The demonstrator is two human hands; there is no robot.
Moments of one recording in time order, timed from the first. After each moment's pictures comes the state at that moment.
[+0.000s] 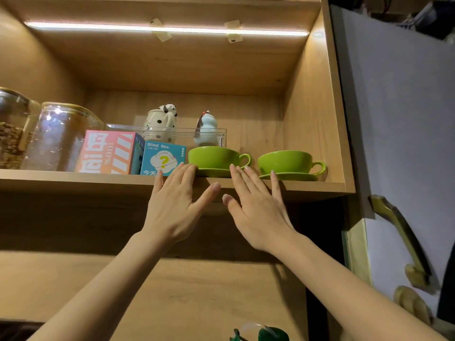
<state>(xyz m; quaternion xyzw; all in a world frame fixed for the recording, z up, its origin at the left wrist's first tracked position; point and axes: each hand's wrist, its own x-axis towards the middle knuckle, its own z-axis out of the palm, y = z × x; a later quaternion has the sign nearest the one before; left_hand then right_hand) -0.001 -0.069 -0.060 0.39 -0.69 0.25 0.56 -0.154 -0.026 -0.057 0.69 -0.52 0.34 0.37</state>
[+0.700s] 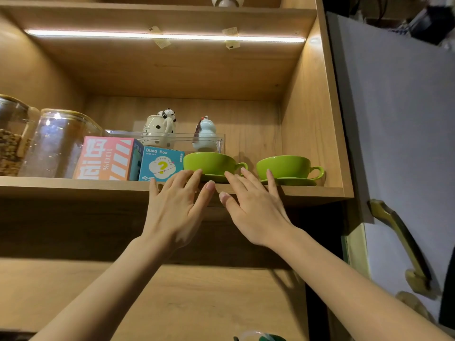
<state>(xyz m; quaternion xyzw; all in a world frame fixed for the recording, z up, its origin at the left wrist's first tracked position) -0.005 -0.058 -0.058 0.40 -0.69 0.25 0.55 -0.155 -0.031 -0.043 0.70 -0.51 0.34 0.36</state>
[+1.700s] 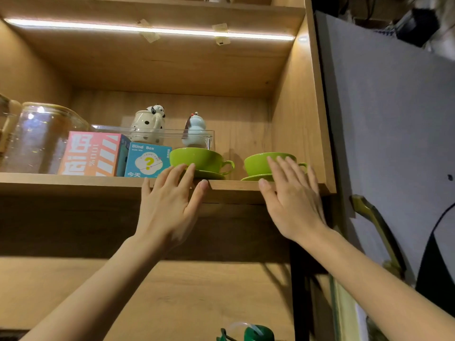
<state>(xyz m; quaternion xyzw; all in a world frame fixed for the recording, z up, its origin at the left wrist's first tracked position) -0.016 -0.052 -0.063 0.41 -0.68 0.28 0.55 -0.217 -0.006 -0.047 0.59 -0.55 0.42 0.40</state>
